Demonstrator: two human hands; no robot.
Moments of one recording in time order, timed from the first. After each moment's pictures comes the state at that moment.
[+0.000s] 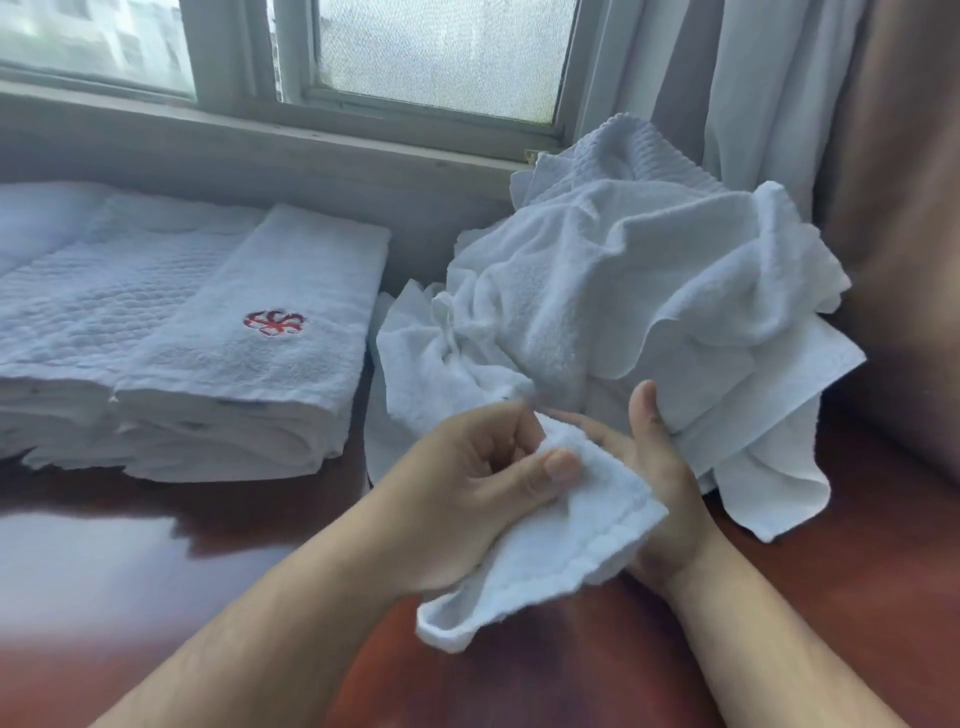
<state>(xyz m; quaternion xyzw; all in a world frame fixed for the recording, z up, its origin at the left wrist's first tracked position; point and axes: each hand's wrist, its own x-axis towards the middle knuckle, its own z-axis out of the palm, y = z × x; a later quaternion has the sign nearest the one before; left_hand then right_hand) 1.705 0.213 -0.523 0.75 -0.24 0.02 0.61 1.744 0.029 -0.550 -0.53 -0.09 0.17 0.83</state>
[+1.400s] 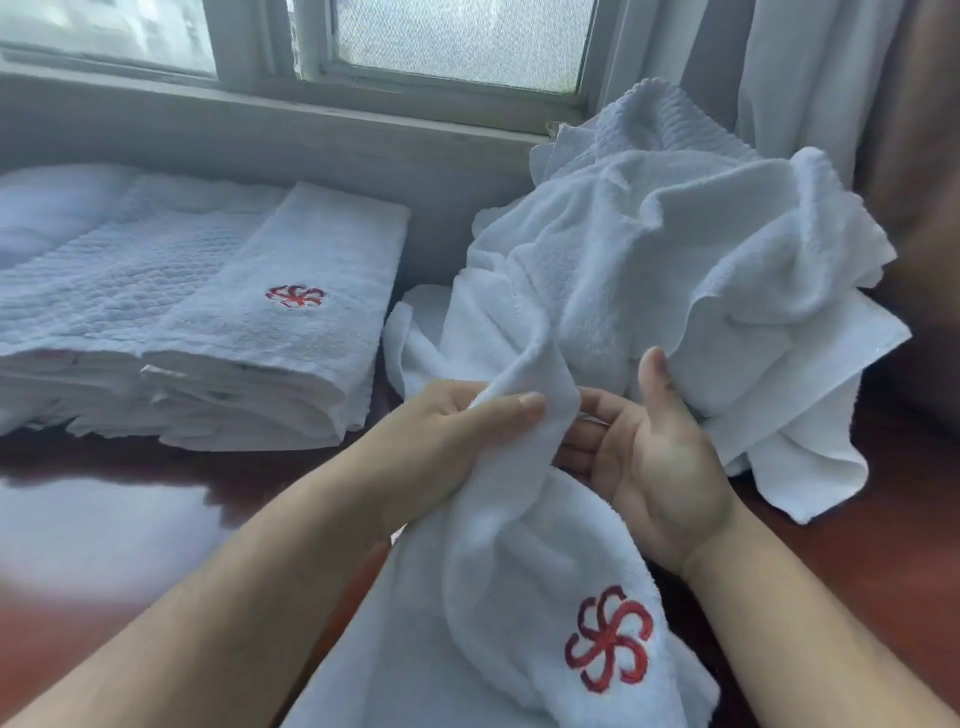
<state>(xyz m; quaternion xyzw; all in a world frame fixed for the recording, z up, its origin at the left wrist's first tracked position) 1.715 0.238 -0.526 0.62 -0.24 -0.17 0.73 1.739 0.036 -0.540 -0.56 -0.07 0.17 0.81</state>
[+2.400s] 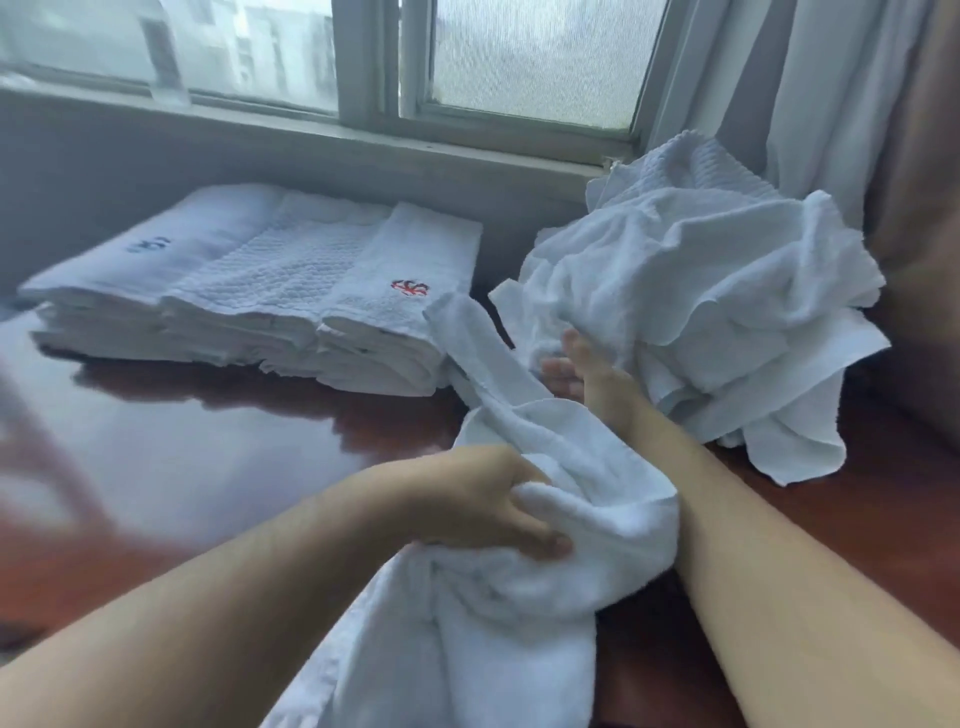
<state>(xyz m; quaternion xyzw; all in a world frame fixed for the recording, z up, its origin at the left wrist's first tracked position) 1.619 0.249 -0.518 0.90 -0.19 -0.19 0.34 1.734 0.085 -0.514 -0.75 -0.03 0.16 0.65</state>
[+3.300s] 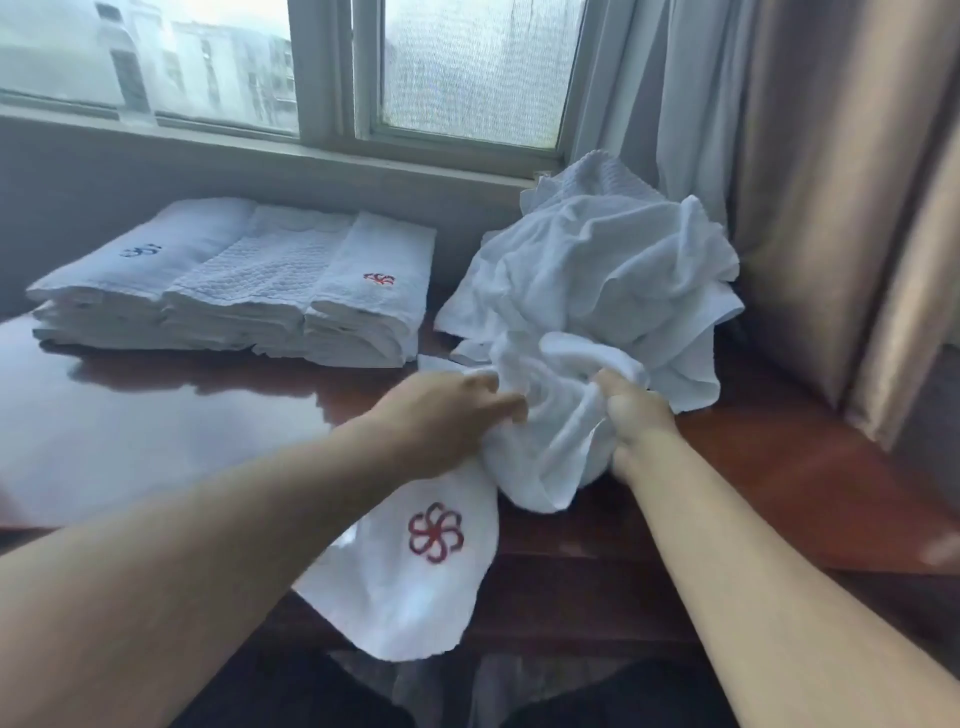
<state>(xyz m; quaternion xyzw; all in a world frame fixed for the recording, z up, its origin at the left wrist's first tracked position) 1.569 0.246 -0.496 0.93 -0.32 0.17 -0.03 1.619 0.023 -0.512 -0.67 0.19 -0.02 0.72</state>
